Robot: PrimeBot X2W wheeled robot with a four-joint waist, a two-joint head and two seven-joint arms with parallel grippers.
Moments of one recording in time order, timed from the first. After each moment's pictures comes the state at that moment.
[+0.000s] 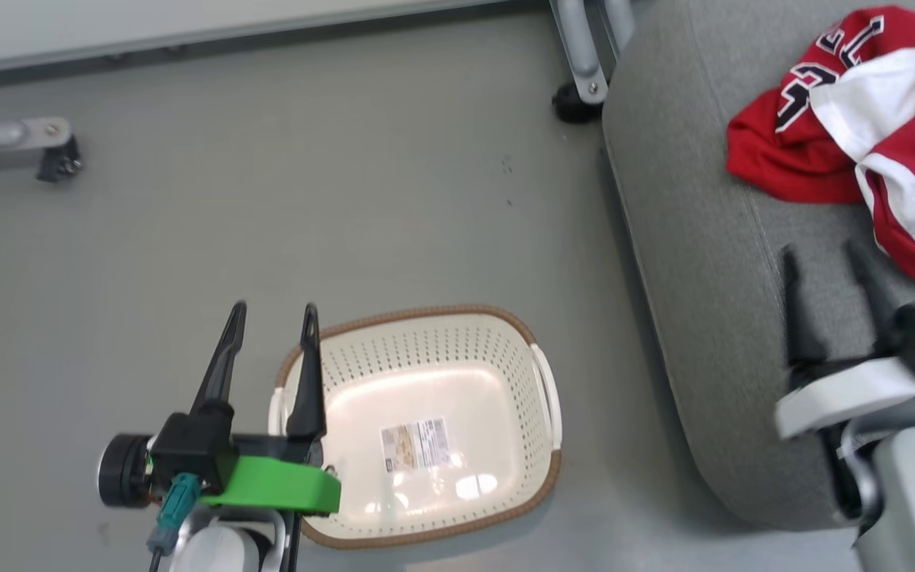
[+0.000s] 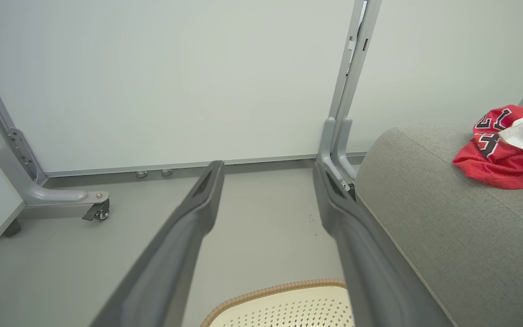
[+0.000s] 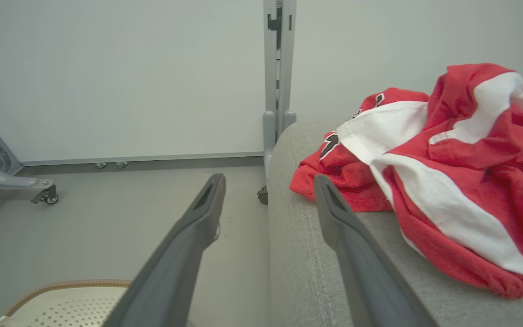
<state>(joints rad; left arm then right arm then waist) -0.11 0.05 -0.22 0.08 -0.17 0.04 -0.26 -0.24 -0.24 -0.01 0.28 0.24 0.13 -0.26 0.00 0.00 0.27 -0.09</state>
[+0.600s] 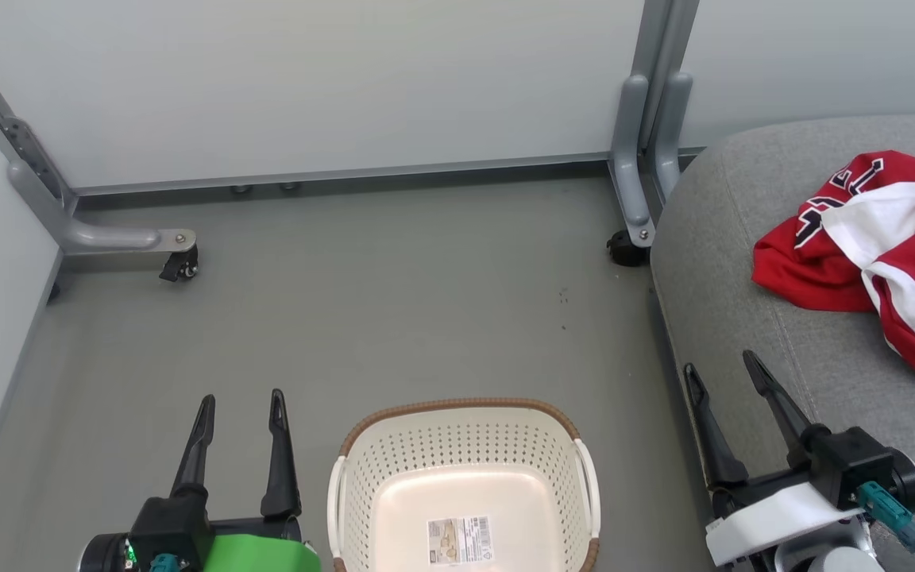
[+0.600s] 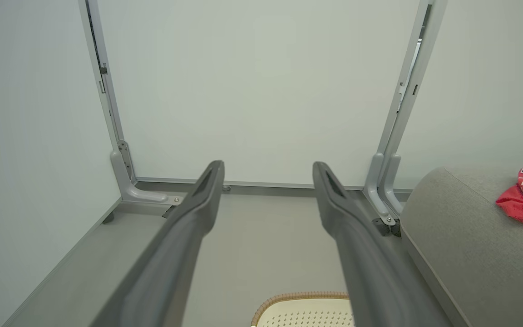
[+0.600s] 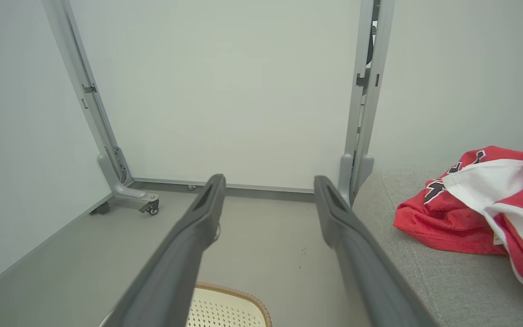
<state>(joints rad) 0.07 0.05 -0.16 0.05 -0.19 0.08 -0.26 0.02 -0.13 0.12 0.08 0.16 0.13 -0.26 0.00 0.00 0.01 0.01</state>
